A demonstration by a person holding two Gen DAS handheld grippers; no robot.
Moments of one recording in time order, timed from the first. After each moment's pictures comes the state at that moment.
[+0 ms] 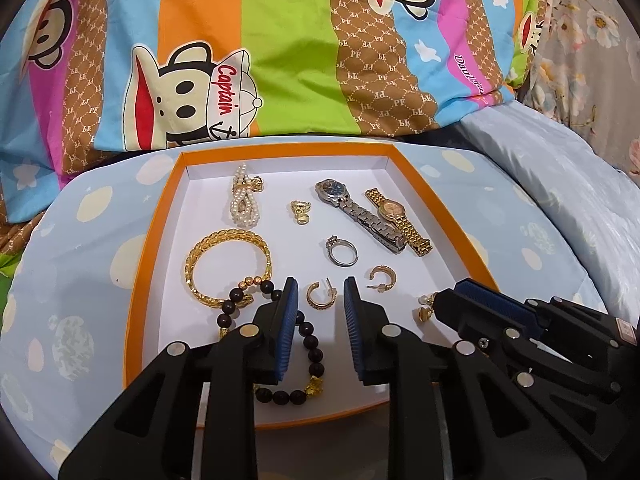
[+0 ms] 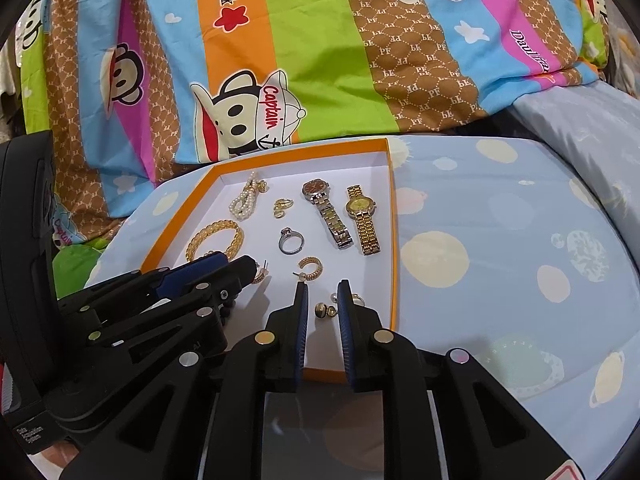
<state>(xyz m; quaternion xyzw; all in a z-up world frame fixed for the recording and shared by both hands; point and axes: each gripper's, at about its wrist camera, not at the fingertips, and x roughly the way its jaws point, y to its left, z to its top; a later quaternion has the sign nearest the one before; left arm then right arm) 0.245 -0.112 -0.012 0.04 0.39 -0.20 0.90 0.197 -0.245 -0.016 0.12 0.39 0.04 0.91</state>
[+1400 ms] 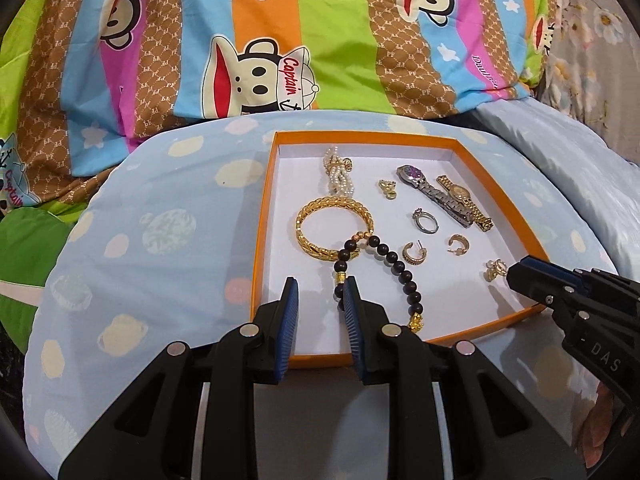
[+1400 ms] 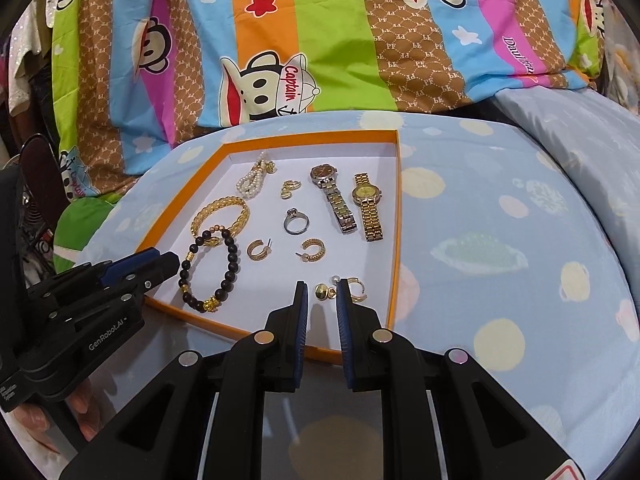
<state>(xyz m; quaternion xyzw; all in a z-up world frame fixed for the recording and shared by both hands) 0.146 -0.044 -0.011 0.05 0.38 -0.14 0.91 0.107 -0.227 -0.014 0.08 0.40 0.03 0.91</state>
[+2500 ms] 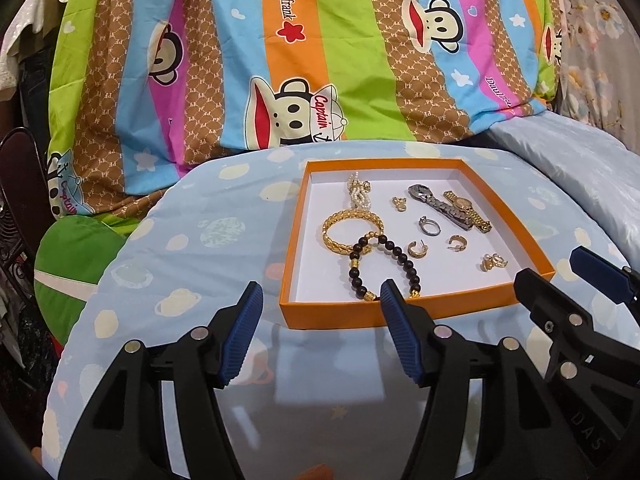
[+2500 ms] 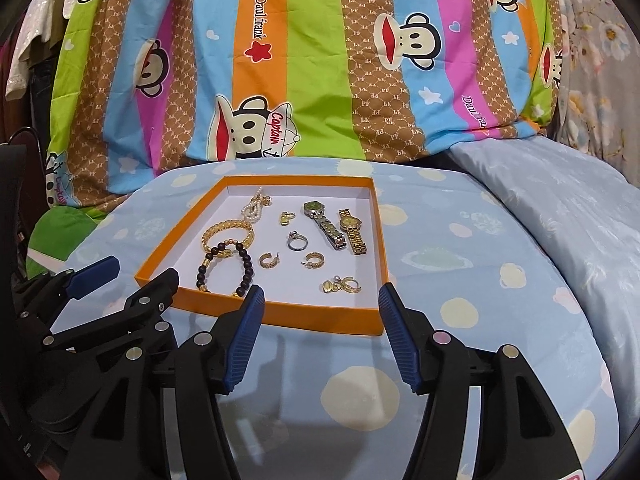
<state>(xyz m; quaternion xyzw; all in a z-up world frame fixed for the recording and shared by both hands) 0.090 -0.047 0.006 0.07 0.32 -0.07 0.94 0.051 -0.192 0.011 0.03 0.32 -0.04 0.95</state>
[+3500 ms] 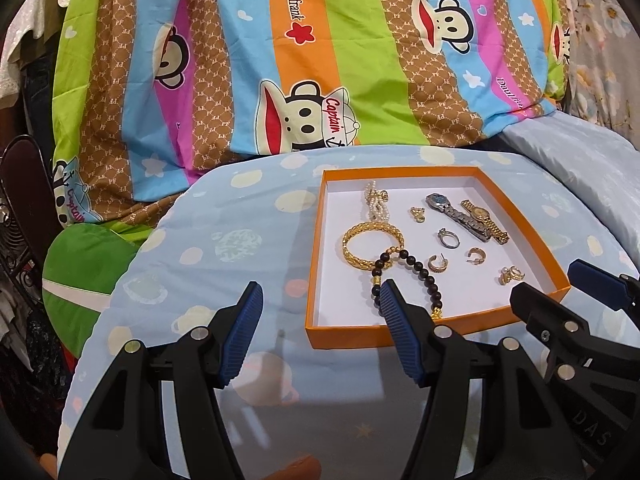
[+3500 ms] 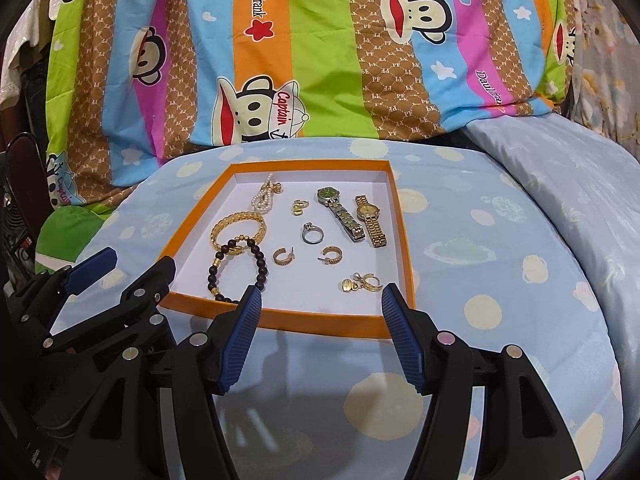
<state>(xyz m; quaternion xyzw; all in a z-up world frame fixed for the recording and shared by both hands) 0.106 -0.040 0.013 0.08 0.32 -0.05 0.94 0.075 -0.186 0.014 0.05 0.36 -0.03 0.93</state>
